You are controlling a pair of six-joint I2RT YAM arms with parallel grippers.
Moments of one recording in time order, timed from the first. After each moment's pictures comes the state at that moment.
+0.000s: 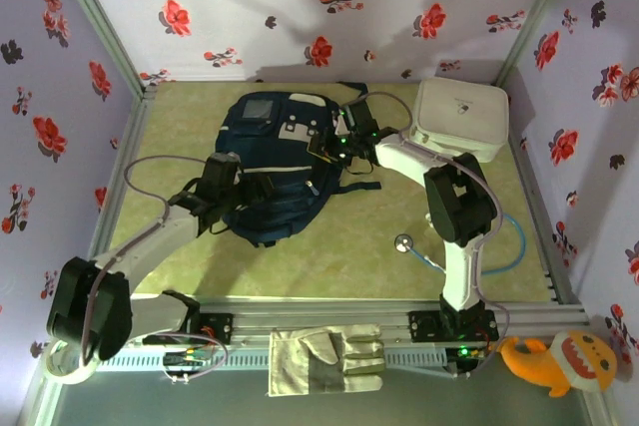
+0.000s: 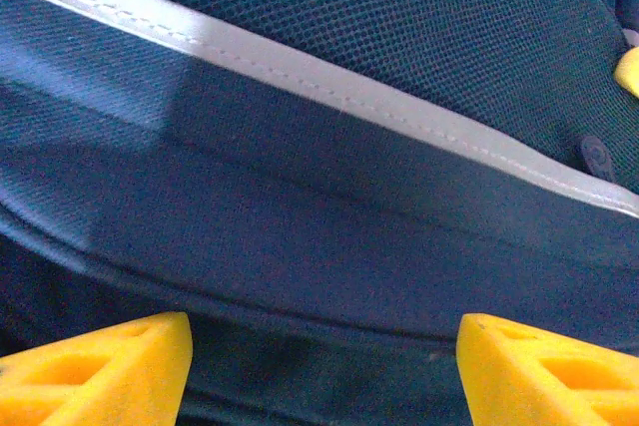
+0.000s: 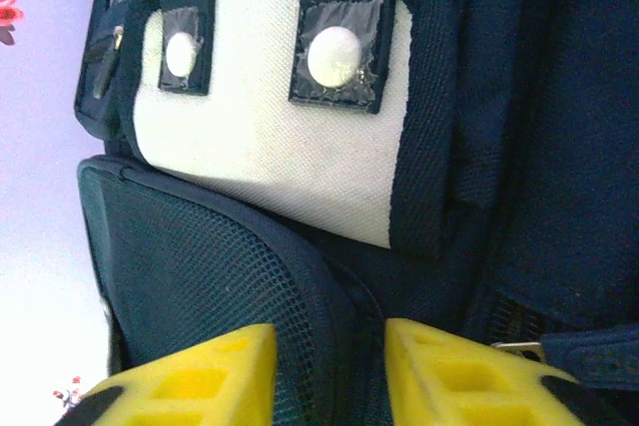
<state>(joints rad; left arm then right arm) -0.45 1.24 0.72 -0.28 0.07 -0.78 0.53 2.00 1.44 -0.22 -0.49 0.81</state>
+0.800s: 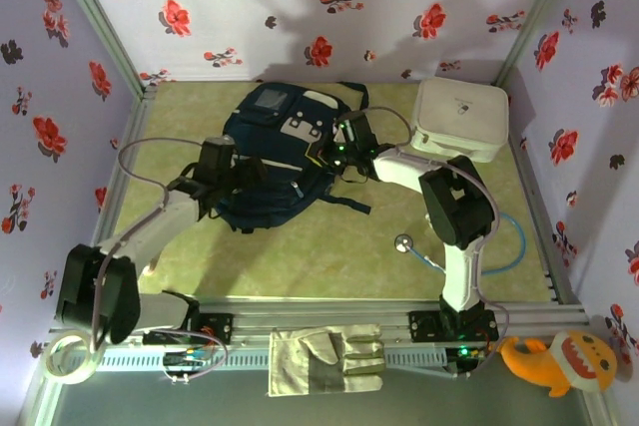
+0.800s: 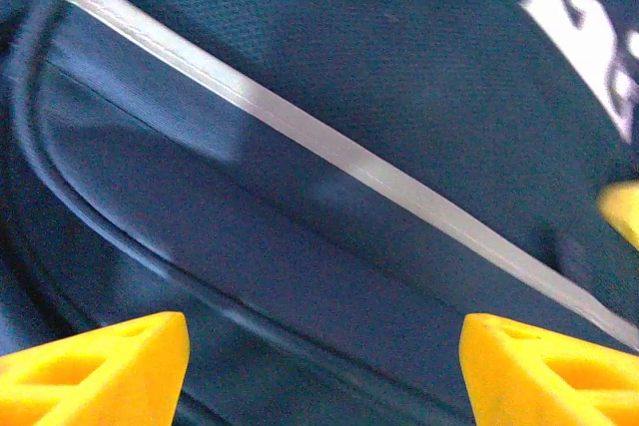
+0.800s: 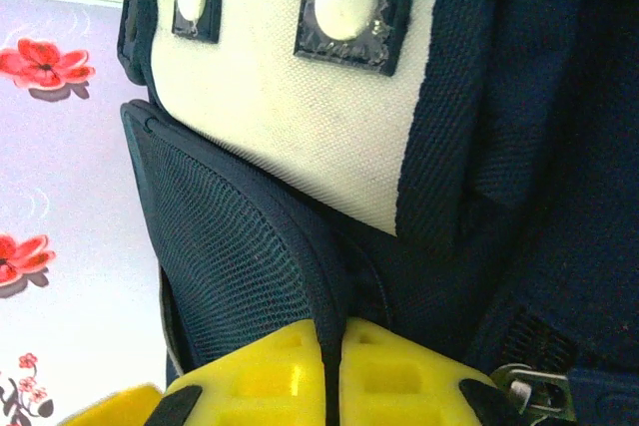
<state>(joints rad) -0.43 1.29 0.83 -0.31 -0.03 -0.66 0.56 1.98 1.27 0.08 -0.48 1.06</state>
